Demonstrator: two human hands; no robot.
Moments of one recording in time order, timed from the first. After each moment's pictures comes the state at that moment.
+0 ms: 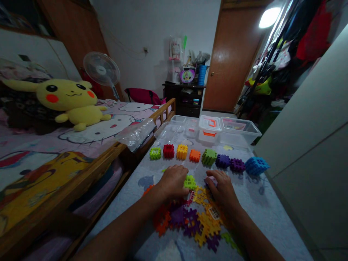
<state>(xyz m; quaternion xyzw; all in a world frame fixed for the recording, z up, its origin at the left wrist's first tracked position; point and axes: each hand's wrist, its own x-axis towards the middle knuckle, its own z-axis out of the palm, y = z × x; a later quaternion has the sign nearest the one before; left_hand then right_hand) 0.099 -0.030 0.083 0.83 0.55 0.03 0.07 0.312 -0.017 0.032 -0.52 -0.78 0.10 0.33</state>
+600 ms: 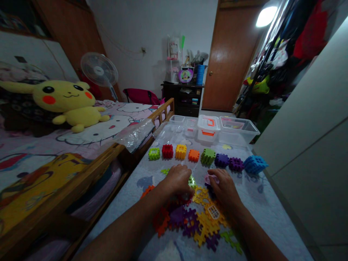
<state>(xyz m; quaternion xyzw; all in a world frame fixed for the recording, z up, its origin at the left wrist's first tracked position) 0.117 -0.014 0.086 0.83 0.54 -0.05 0.10 0.323 -0.013 0.031 -0.51 -0.78 0.12 0.35</state>
